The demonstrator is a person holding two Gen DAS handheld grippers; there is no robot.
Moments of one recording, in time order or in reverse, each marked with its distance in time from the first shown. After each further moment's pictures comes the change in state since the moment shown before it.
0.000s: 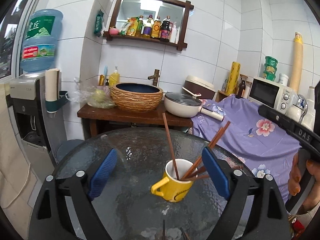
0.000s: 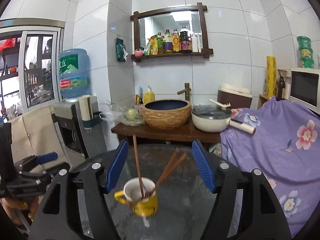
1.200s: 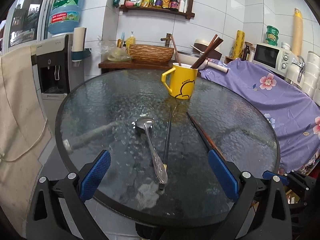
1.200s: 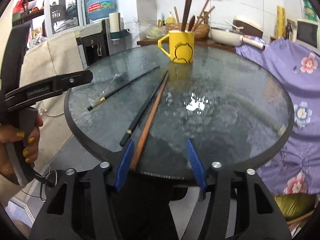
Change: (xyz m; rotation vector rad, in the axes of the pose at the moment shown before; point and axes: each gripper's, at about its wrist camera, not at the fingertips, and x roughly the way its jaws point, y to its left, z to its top) left arm -0.107 -0.016 -0.223 -0.010 0.173 0.110; right arm -0.148 0.078 -0.315 -0.032 0.414 0.088
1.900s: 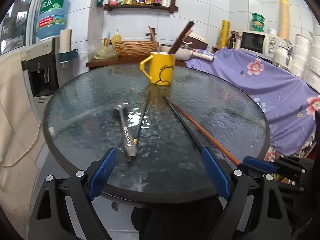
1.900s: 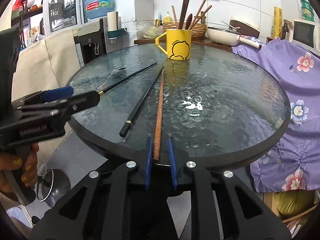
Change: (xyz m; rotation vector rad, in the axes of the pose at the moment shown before) left arm -0.006 -0.041 -0.034 0.087 0.027 -0.050; right arm -0.004 -0.001 -0.011 -0.017 -0.015 -0.041
